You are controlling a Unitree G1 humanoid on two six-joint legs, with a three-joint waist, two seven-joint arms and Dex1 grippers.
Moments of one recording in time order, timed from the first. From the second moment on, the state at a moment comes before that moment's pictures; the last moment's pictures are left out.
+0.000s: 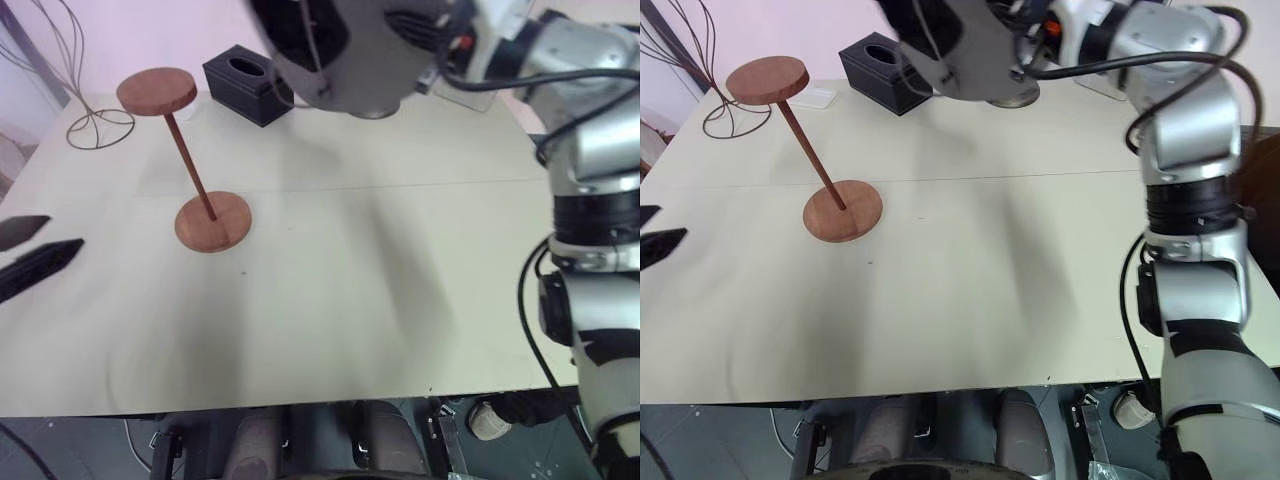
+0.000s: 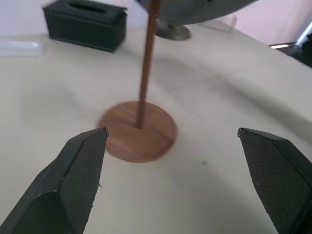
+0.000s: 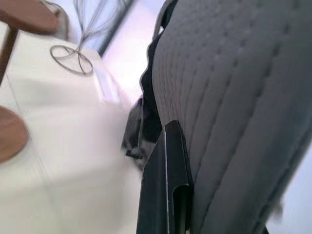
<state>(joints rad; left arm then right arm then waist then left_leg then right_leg) 0.11 1.00 1.01 -0.19 -0.85 0.87 -1.08 -1.29 -0.54 0.17 0.24 0.06 0.19 0.78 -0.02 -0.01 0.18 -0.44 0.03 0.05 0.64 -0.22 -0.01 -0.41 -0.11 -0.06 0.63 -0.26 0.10</state>
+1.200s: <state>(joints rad) 0.01 1.15 1.11 -0.05 -0.98 0.95 -1.10 -0.89 -0.27 0.42 0.45 -0.74 -0.60 -0.07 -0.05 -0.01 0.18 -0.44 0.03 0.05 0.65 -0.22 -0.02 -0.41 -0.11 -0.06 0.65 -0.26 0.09</state>
